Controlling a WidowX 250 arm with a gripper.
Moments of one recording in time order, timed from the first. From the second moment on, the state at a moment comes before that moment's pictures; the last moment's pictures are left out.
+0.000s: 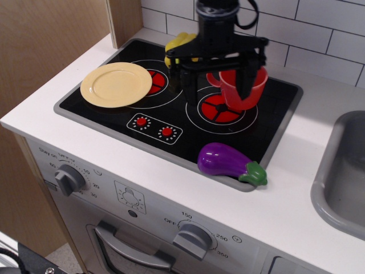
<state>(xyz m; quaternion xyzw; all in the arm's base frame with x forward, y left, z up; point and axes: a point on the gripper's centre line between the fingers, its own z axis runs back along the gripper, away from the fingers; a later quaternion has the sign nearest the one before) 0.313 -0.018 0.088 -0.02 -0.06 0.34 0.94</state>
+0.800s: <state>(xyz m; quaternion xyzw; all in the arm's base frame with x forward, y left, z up) 0.336 0.010 0.099 -0.04 -0.07 0.50 0.86</state>
